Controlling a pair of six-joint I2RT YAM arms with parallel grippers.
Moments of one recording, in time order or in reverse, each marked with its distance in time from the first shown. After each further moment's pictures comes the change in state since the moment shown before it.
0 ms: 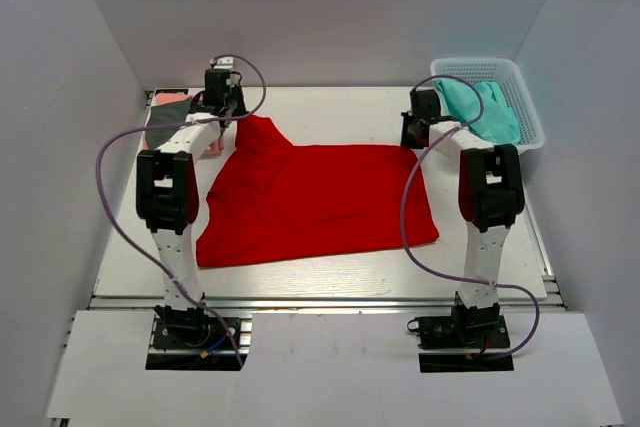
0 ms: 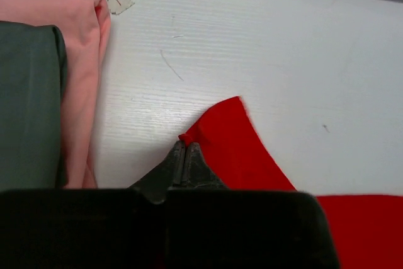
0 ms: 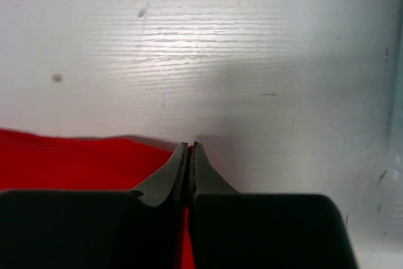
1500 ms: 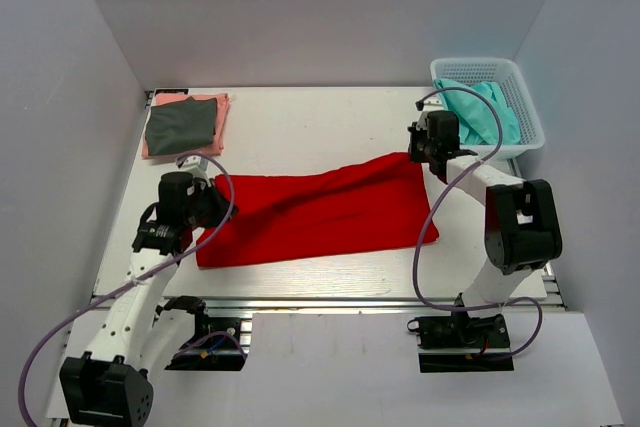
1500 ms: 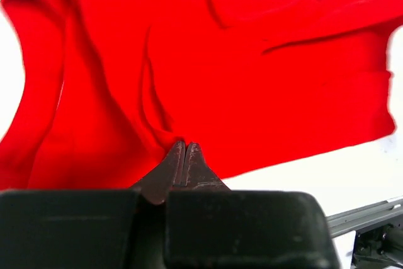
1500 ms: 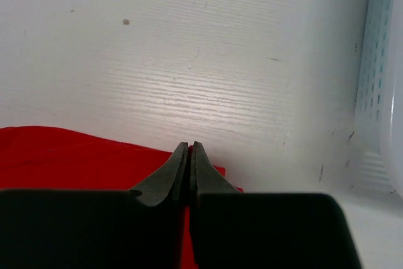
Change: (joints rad) left arm -0.003 -1.314 -1.057 -0.307 0.281 -0.214; right arm 0.000 -0.425 -0.531 0.390 -0.118 -0.164
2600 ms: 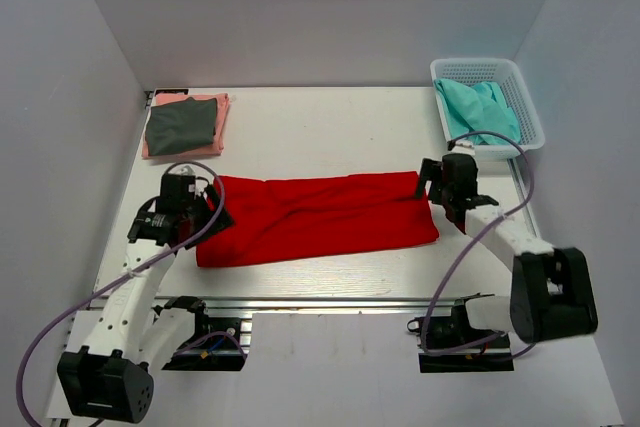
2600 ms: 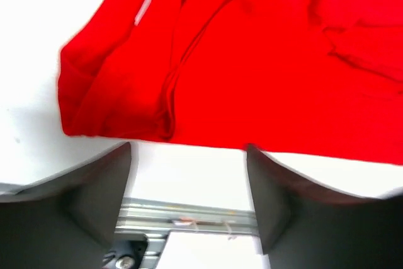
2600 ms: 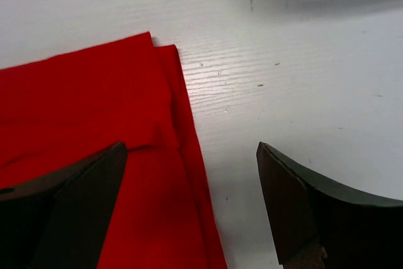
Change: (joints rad) left arm 0.001 0.047 0.085 -0.379 -0.210 -0.135; right arm 0.000 -0.377 -0.405 -0.080 0.212 0.203
